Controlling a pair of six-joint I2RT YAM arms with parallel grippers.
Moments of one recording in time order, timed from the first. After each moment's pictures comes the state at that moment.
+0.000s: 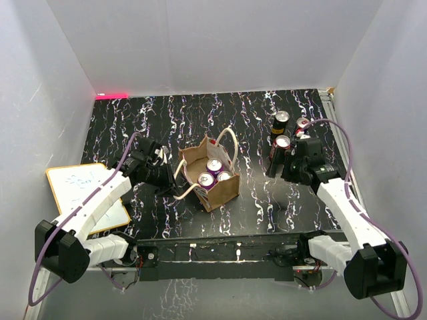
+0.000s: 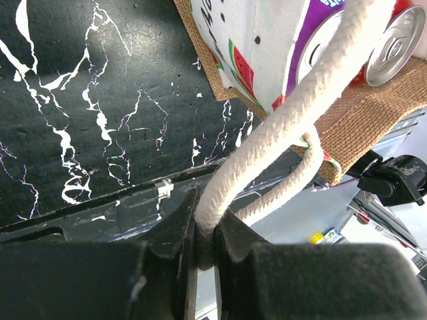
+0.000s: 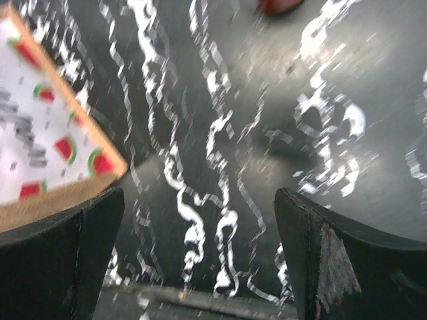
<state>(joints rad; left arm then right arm) -0.46 1.18 0.96 -0.94 0.36 -0.69 0.17 1.06 0.83 -0.62 -0.04 0.37</state>
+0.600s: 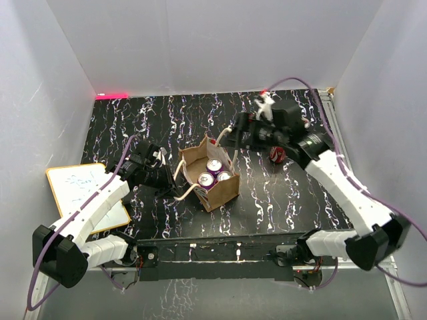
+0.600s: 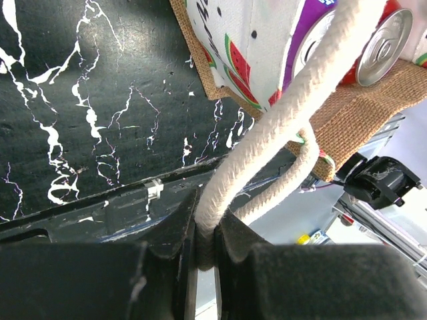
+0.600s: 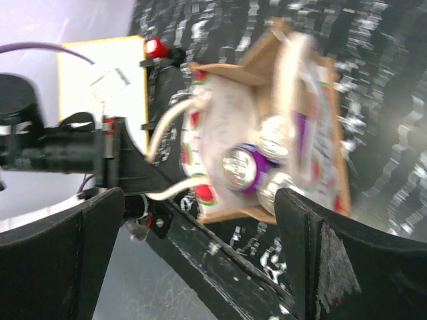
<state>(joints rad) -0.46 1.13 0.92 -0.91 0.38 -0.75 0.43 1.19 1.26 -0.60 -0.40 0.58</state>
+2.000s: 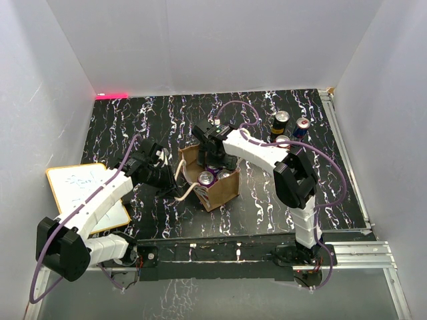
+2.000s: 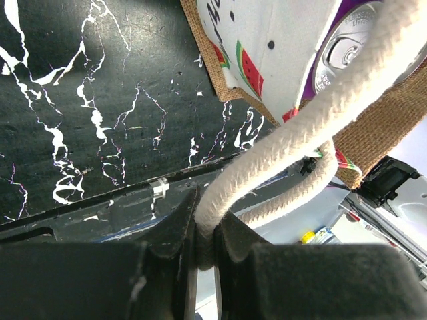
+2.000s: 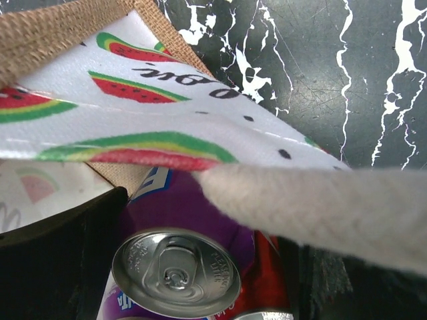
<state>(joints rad) -0.46 1.18 0.92 -0.91 0.38 -0.74 0.78 2.03 1.74 -1.00 0.24 0.92</state>
